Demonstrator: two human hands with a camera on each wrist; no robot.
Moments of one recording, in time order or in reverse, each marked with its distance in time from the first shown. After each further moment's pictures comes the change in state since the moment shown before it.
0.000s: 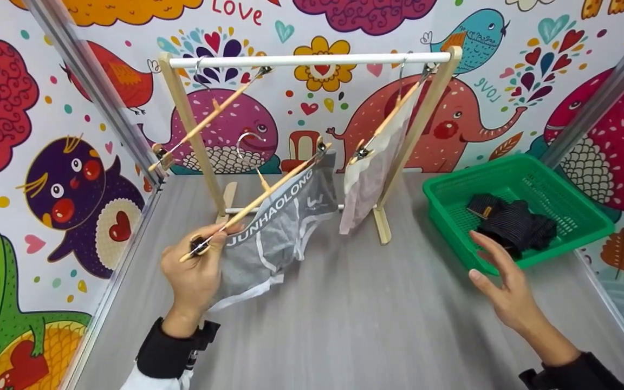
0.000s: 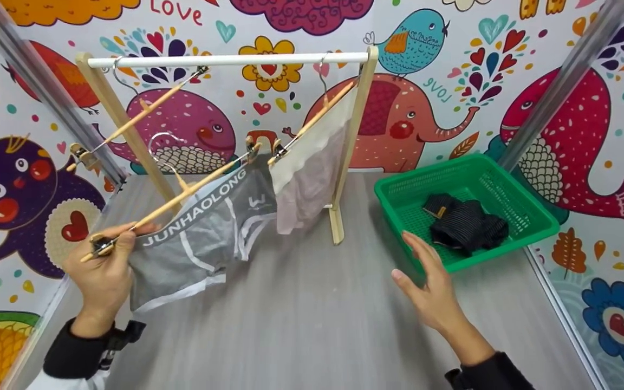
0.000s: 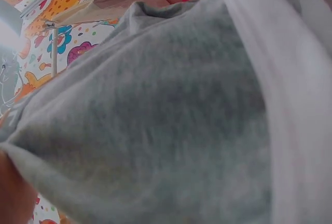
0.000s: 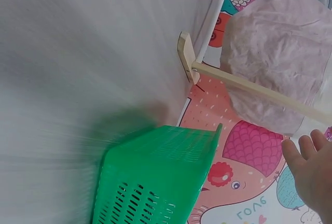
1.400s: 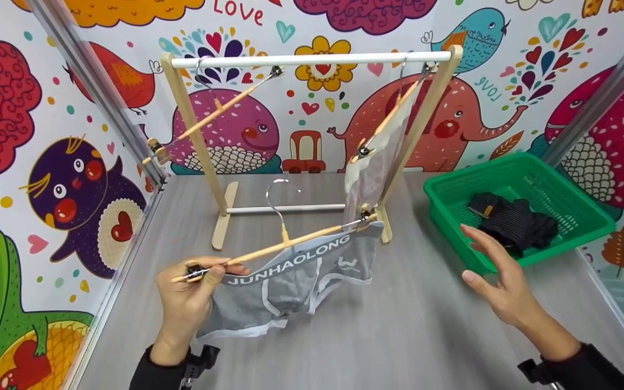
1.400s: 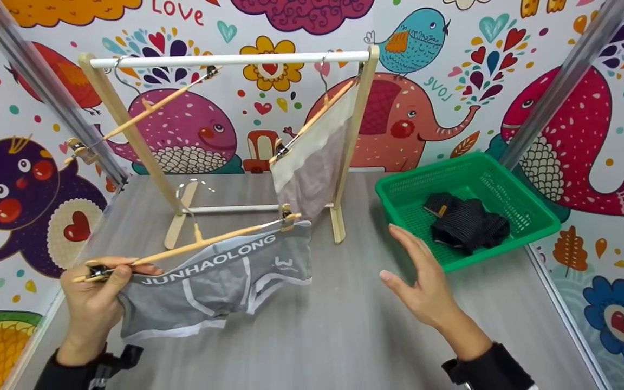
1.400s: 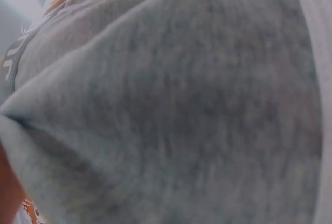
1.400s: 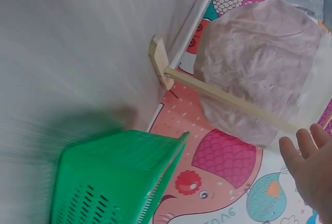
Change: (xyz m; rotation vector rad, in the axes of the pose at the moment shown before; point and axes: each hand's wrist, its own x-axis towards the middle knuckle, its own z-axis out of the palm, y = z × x) left_hand -0.024 0.015 -0.029 -0.546 -0.226 -0.181; right_hand 0.015 -0.017 0.009 0.016 -0.033 -0.154
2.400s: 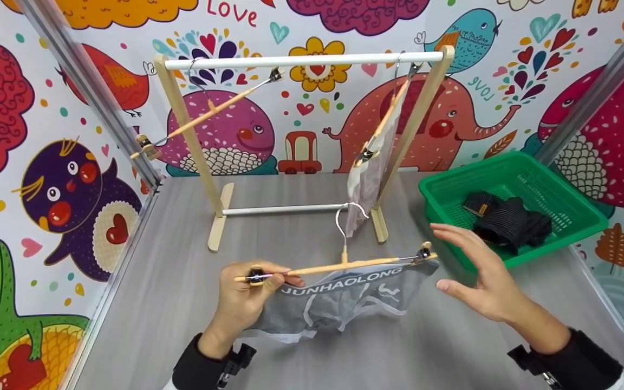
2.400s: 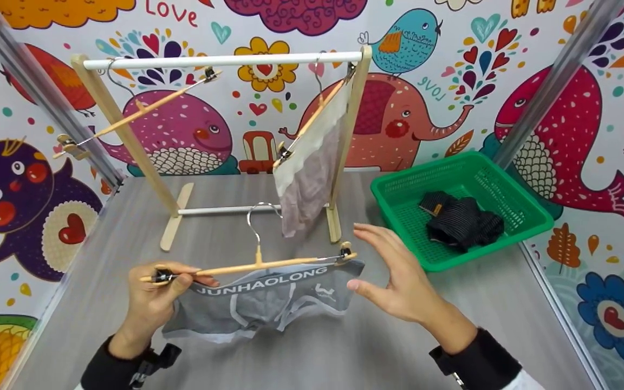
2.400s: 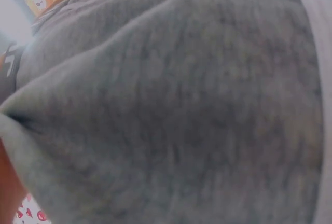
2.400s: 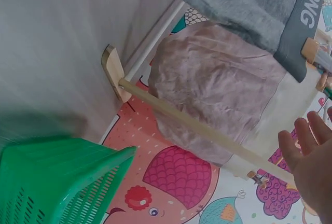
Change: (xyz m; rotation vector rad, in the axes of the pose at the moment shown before) left_hand -0.002 -0.031 0.060 -0.044 -0.189 -0.050; right_hand 0.028 -0.035 0.010 -0.071 -0.138 -0.045
